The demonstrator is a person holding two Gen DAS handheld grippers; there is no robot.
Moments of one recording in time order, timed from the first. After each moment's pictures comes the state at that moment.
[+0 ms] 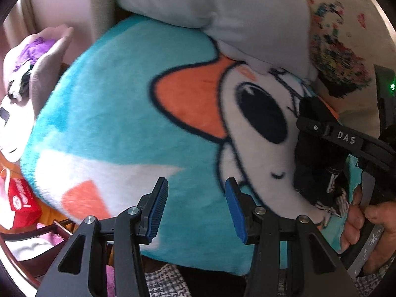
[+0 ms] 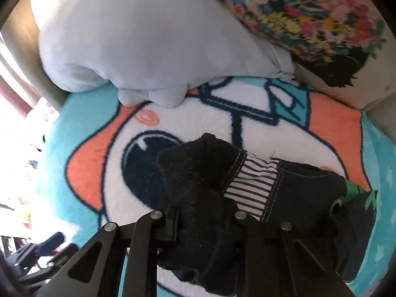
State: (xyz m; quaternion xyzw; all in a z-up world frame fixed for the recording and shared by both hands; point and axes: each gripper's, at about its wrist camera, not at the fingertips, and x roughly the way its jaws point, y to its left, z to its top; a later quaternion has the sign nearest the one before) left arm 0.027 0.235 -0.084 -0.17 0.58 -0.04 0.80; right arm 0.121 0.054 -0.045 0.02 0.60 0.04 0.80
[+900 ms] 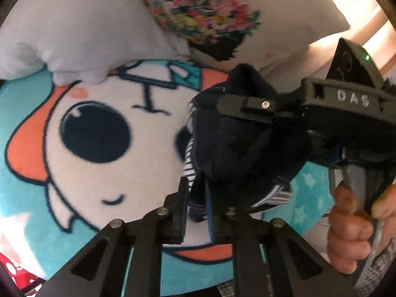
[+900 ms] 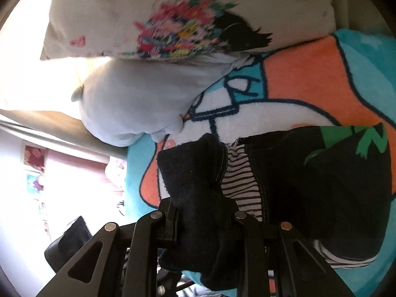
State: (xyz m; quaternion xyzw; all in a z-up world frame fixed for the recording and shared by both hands) left arm 0.056 0.056 -0.047 -0.10 0.54 -0.24 0.80; right arm 0.095 -0.098 -0.010 0.33 0.56 0.13 0.75
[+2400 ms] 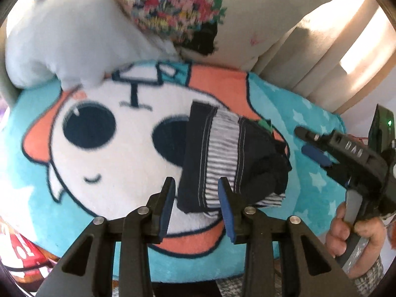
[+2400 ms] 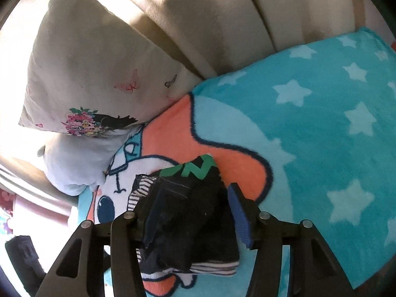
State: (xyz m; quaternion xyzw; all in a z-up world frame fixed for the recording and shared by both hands) left arm 0.023 -0.009 -0.024 -0.05 0.53 -0.15 0.83; right arm 0.006 -0.237 -0.009 0.30 0.47 -0.06 0.83
